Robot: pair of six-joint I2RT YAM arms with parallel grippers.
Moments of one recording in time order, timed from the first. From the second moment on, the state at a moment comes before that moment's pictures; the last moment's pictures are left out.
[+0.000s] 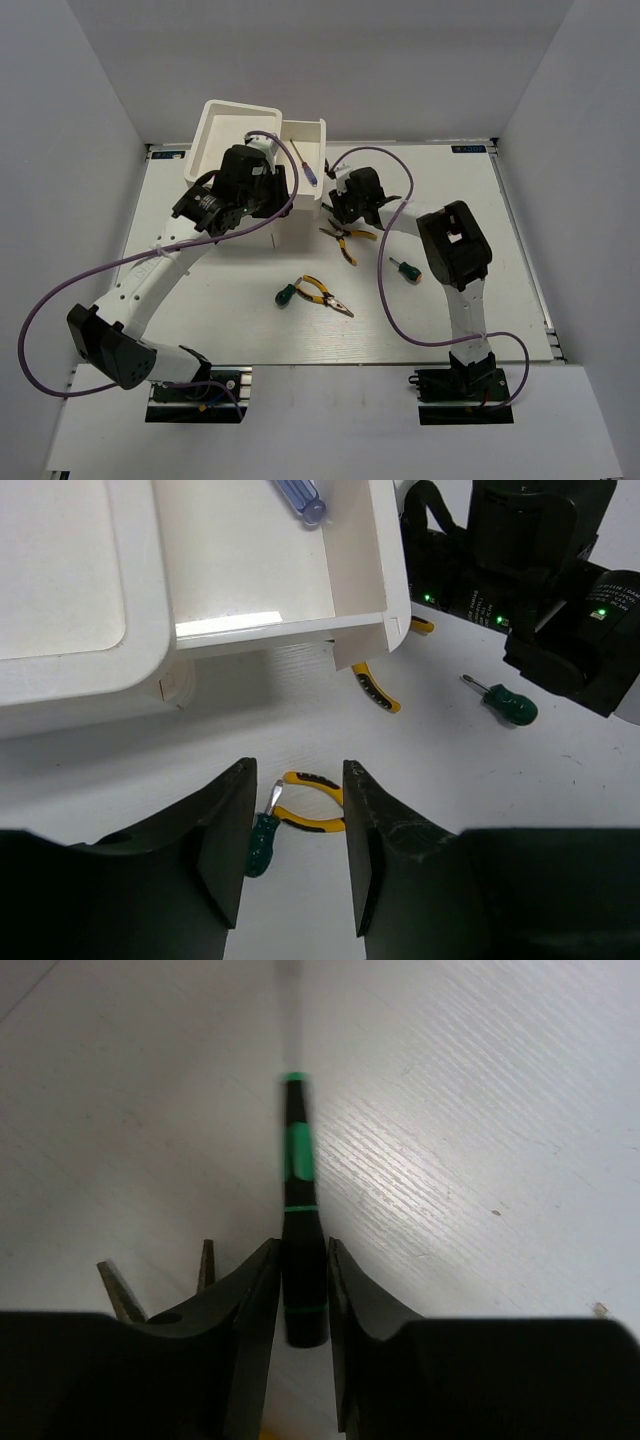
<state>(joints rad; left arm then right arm) -0.56 1.37 1.46 -0.72 -0.08 -0.39 0.52 2.16 1.40 0.08 -0.19 -0.13</state>
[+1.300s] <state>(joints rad) -0.56 1.25 1.28 -0.66 -0.09 -0.44 0.42 1.93 1.85 -0.13 -0.55 0.22</state>
